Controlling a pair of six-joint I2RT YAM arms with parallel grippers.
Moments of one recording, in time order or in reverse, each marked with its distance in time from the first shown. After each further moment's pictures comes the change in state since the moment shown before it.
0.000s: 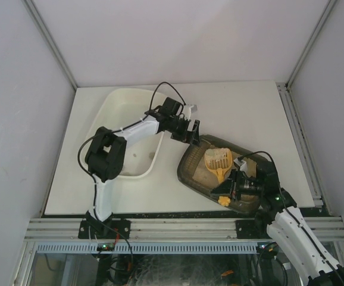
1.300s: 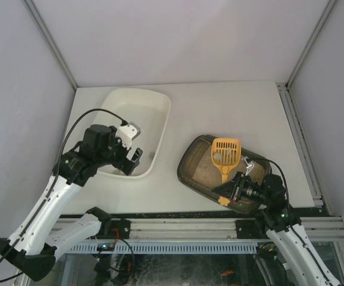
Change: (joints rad) left arm 0.107 -1.172 -0.478 -0.495 -0.447 0.483; right arm 0.085 -0.372 -0.061 -0.010 0.235 -0.104
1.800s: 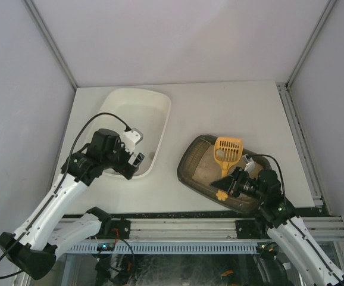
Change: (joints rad) left arm 0.000 -0.014 -0.121 0.013 -0.079 -0.005; right arm 0.068 0.149 -0.002 0.049 0.148 0.089
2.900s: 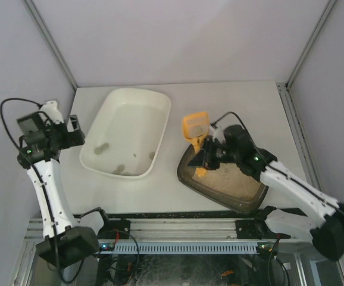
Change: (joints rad) left arm 0.851 0.117 0.235 0.048 0.164 -0.072; right arm 0.167 0.706 0.588 -0.089 0.058 -0.187
